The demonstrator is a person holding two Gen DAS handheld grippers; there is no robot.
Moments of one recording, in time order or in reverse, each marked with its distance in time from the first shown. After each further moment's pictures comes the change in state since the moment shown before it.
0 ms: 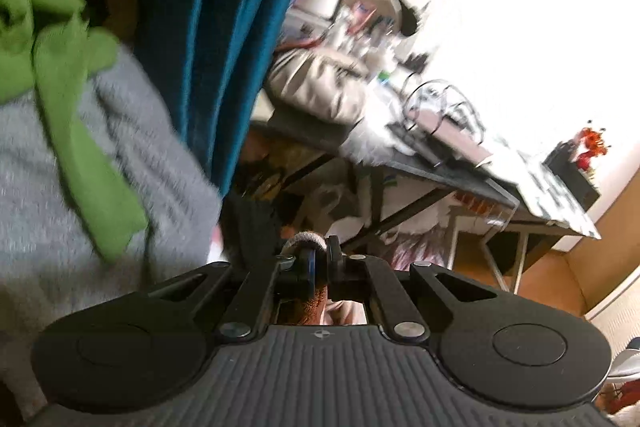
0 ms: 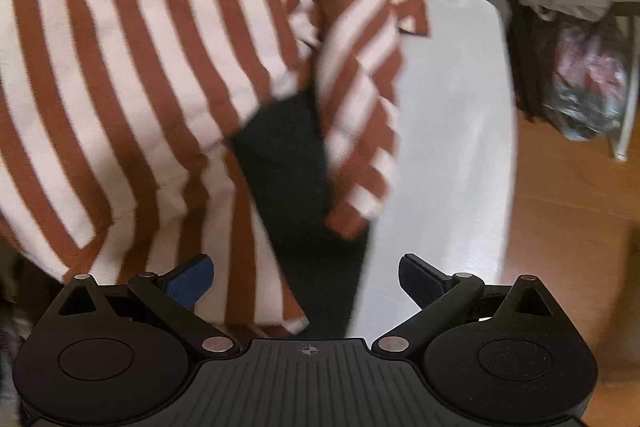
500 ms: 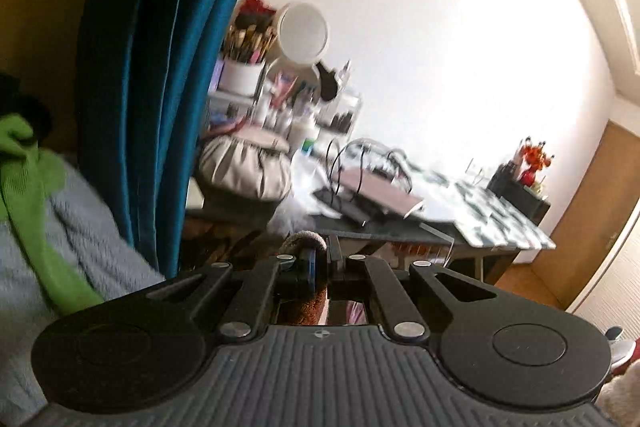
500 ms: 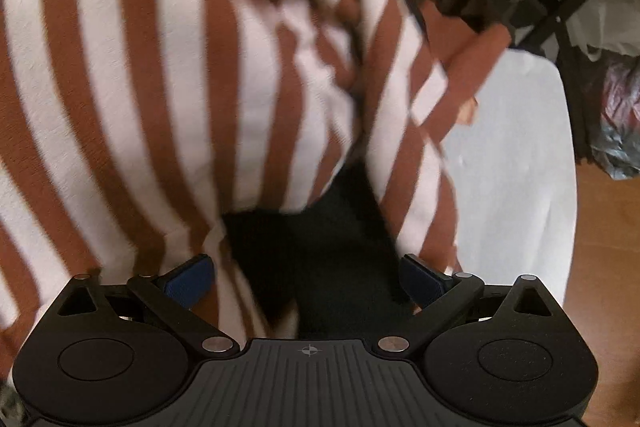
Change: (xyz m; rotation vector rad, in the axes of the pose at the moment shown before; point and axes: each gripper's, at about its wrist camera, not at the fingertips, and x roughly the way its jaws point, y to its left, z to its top) left arm -0.064 -0.056 0.043 0.108 -0.164 -0.142; right arm -0.011 0.038 0.045 -0.025 -0.101 0.111
